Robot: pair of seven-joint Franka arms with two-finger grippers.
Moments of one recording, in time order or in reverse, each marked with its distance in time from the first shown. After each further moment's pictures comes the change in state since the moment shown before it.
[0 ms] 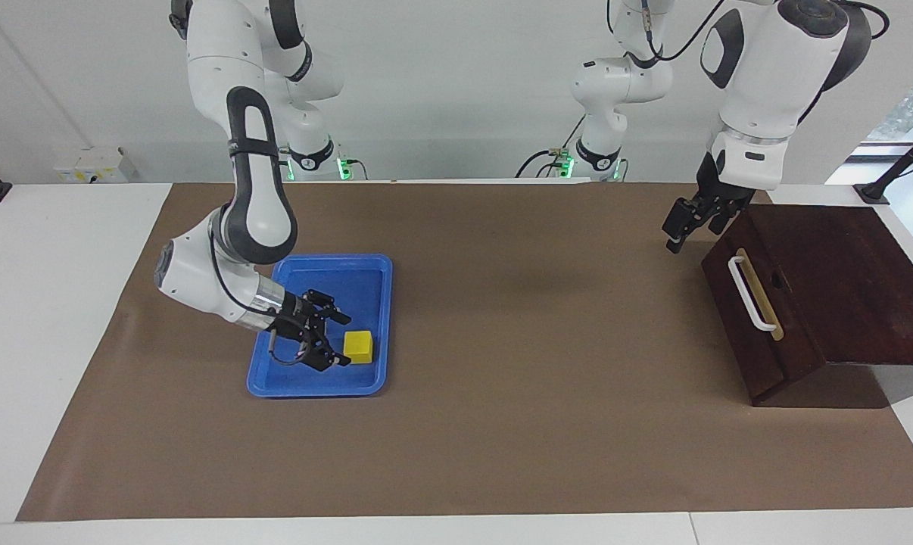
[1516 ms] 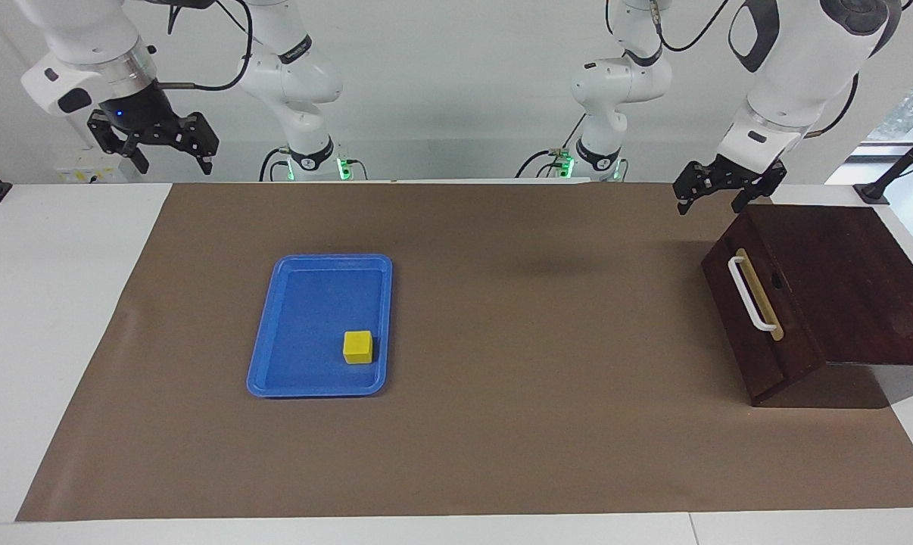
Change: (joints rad) left arm 0.058 -0.033 -0.008 -0.042 -0.011 -0.049 0.185; right arm -0.225 -0.344 0.139 0.264 -0.759 -0.641 -1.058
